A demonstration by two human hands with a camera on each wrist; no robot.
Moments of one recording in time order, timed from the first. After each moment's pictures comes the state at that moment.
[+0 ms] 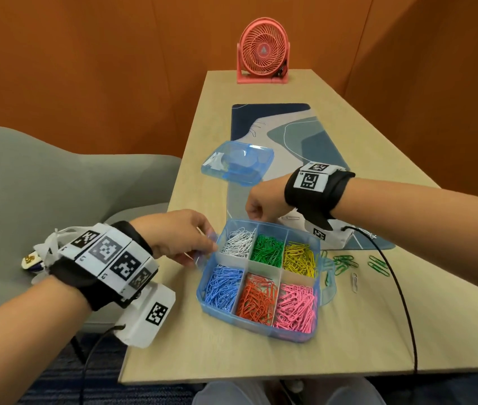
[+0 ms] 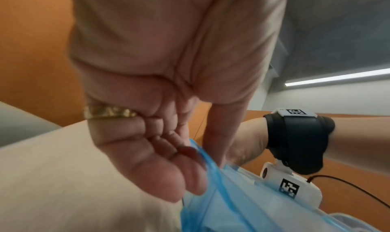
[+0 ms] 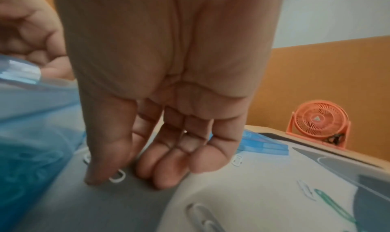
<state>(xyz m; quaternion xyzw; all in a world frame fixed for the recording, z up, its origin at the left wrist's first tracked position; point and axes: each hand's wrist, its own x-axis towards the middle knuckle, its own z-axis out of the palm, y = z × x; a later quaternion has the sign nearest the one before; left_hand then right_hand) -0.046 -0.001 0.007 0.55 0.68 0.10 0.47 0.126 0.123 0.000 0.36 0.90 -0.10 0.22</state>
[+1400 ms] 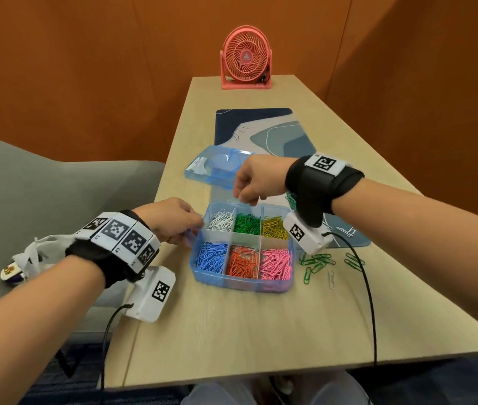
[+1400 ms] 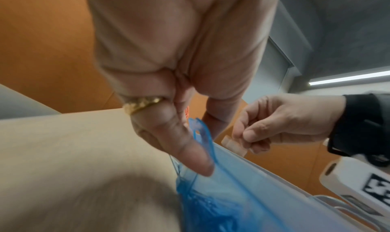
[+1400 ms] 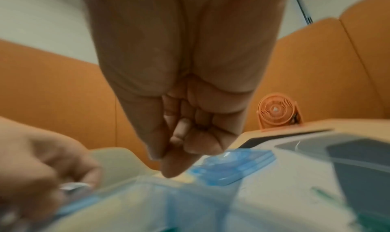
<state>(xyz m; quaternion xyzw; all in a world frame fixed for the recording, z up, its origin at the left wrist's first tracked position) -0.032 0.032 0.005 0.52 0.71 0.18 0.44 0.155 0.113 0.041 0.45 0.86 -0.24 -0.01</state>
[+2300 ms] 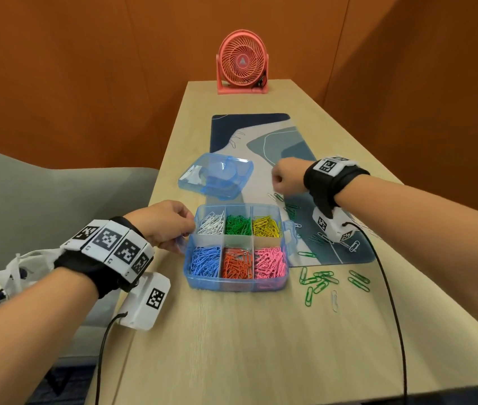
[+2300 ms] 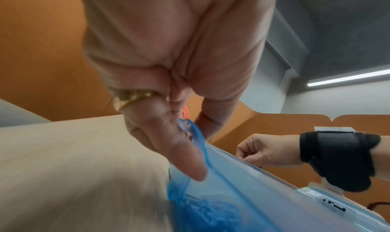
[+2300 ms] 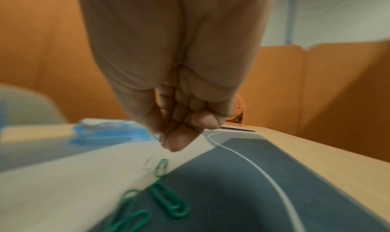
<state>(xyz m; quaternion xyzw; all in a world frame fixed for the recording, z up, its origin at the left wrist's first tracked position) -0.034 0.057 0.008 0.51 0.72 0.18 0.44 0.203 0.189 0.012 0.52 0.85 -0.03 0.07</state>
